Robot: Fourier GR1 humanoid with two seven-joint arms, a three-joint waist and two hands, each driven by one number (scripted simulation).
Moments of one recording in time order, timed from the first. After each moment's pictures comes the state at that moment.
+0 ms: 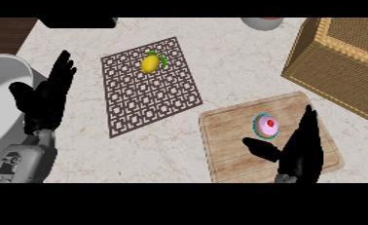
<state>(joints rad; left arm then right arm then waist) -0.20 0.36 -0.05 -1.45 0.15 0.24 0.13 0.06 0.00 0.27 -1.78 1.14 -0.39 1.13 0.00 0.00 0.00</state>
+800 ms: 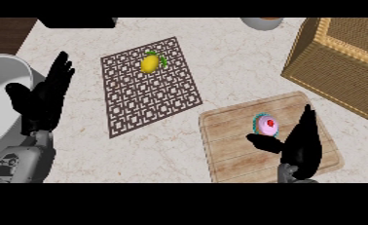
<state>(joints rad) -0.19 0.33 0.01 -1.46 0.11 0.18 0.15 0.02 -0.01 0.17 -1.65 1.05 -0.41 1.06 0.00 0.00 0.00</state>
